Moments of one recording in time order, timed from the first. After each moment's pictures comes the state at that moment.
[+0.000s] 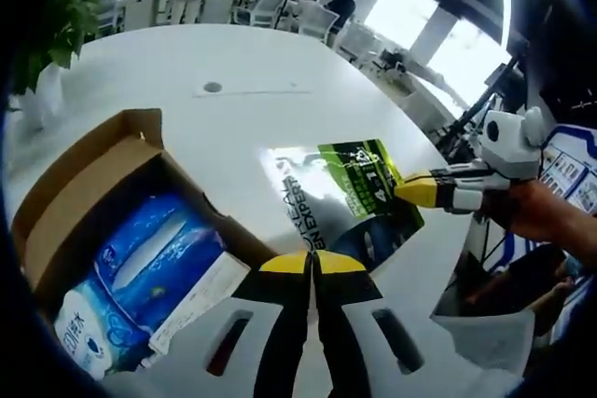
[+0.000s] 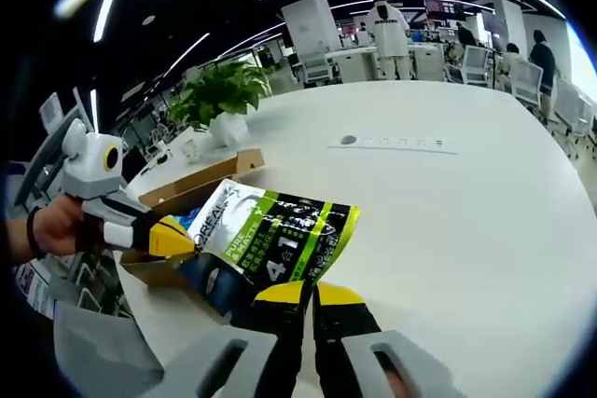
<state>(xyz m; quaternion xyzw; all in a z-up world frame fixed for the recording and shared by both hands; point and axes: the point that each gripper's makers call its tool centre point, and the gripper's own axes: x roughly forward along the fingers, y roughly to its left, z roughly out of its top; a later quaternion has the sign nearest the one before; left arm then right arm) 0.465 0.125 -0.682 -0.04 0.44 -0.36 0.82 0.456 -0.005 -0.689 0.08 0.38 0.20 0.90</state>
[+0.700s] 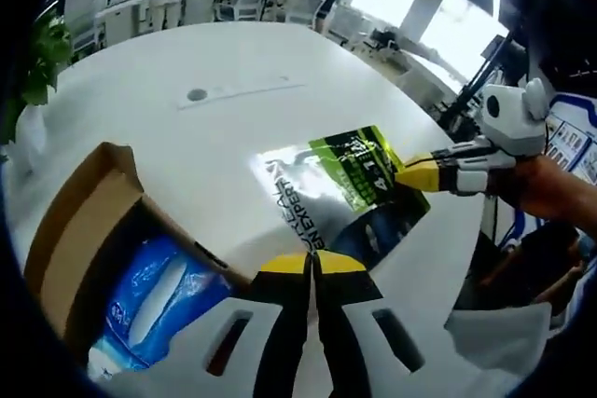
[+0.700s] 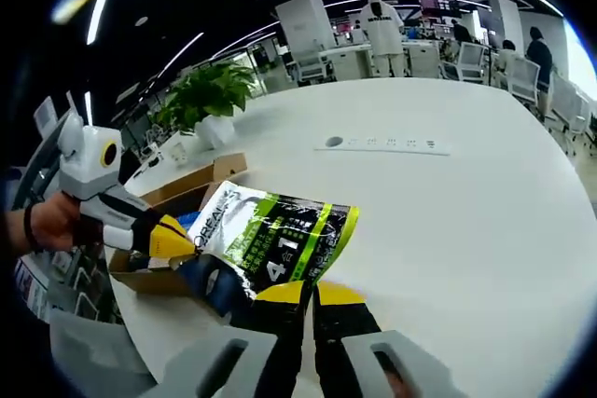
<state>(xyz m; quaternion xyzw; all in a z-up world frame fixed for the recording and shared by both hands) 0.497 0.104 -0.694 0.03 0.44 -0.39 0.81 0.487 -0.023 -0.700 0.08 0.39 0.19 0.90</state>
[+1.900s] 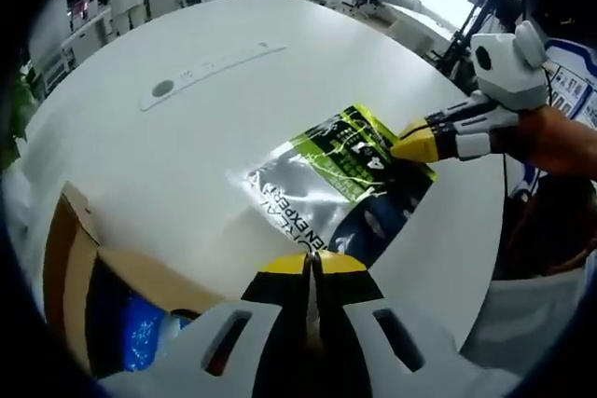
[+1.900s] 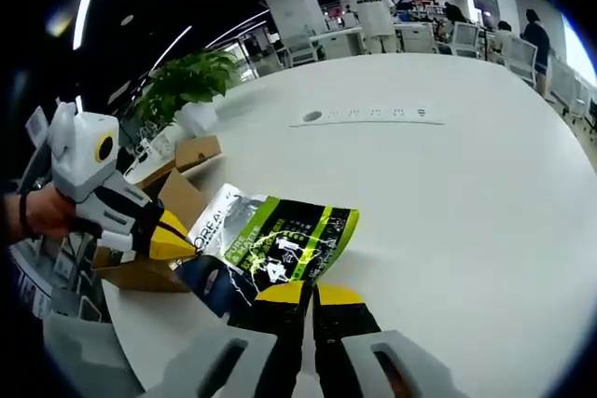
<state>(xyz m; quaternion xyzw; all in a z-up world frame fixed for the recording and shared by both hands) 0.512 0.086 -0.746 0.14 0.47 -0.42 0.77 0.501 -0.038 -0.751 0.10 0.42 0.19 0.88</state>
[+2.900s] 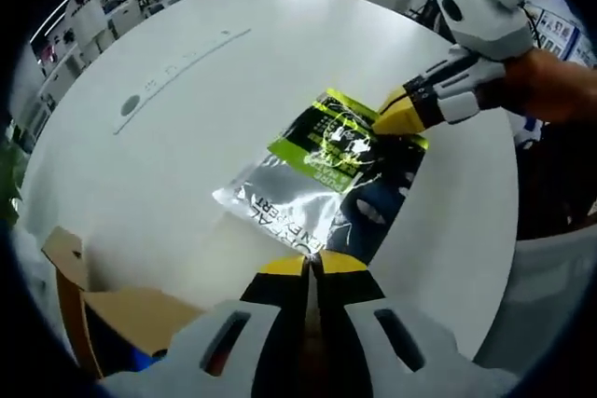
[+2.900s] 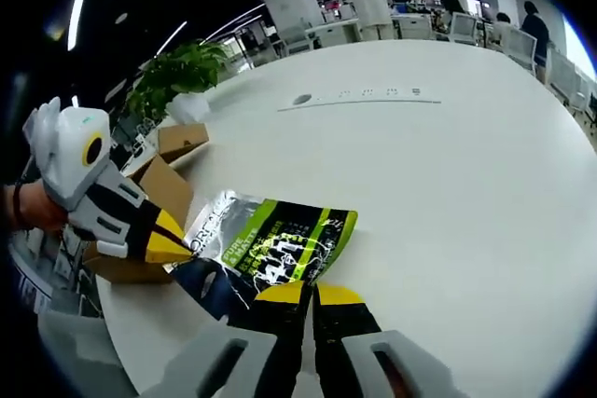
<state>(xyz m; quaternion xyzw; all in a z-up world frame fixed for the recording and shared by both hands) 0.507 0.075 -0.772 0.23 0.46 -0.45 0.73 0.500 -0.048 -0.780 0.10 0.44 0.18 0.88</state>
